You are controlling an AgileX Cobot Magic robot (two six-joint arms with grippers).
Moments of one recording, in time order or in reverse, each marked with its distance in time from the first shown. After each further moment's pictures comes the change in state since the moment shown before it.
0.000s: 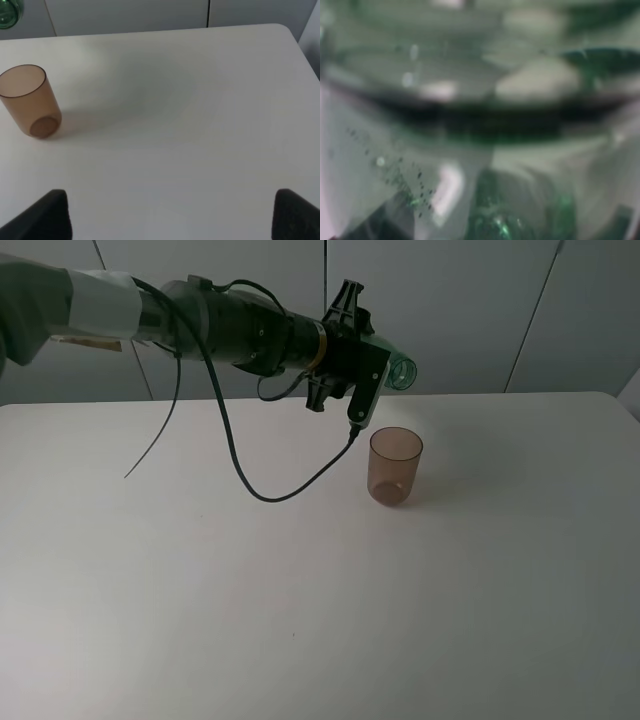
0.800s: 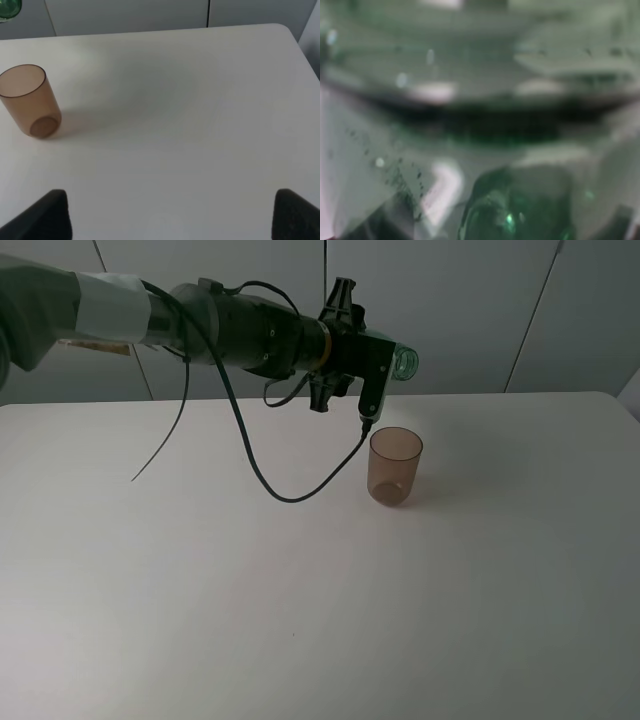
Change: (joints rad) left arm -0.030 0.000 0.000 -0.109 0.137 0.002; right arm 0.000 0.000 0.000 0.000 0.000 0.000
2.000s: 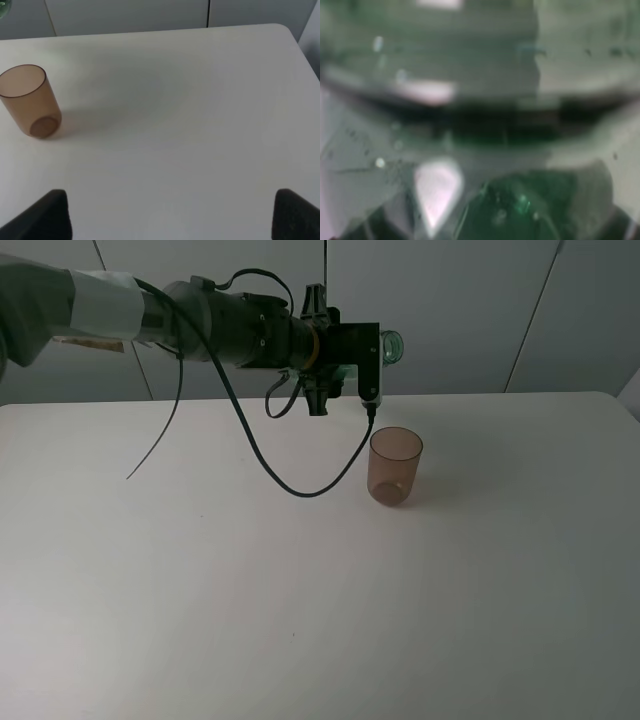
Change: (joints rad) left arm 0.021 0.000 0.000 -0.365 0.042 0.086; right arm 0.000 0.000 0.000 0.000 0.000 0.000
